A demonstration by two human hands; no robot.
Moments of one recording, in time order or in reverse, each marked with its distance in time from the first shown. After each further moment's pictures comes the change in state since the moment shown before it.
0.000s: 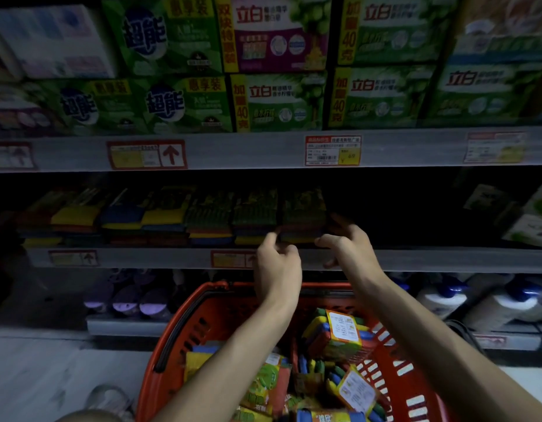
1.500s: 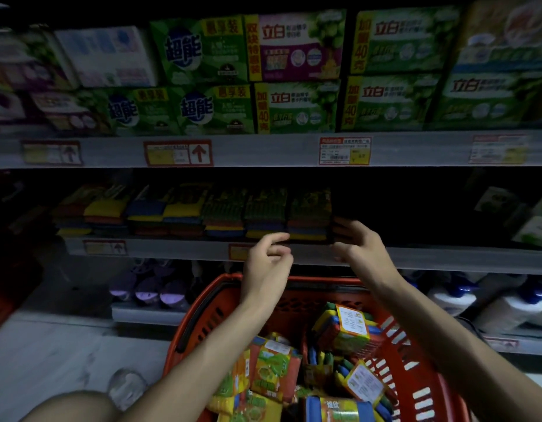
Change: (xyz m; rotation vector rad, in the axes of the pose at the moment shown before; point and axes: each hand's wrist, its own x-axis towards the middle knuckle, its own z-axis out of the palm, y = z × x) left_hand -0.008 -0.012 -0.060 0.024 -0.167 0.089; right_hand -0.016 0.002 -0.010 -0.168 -0.089 -0.153
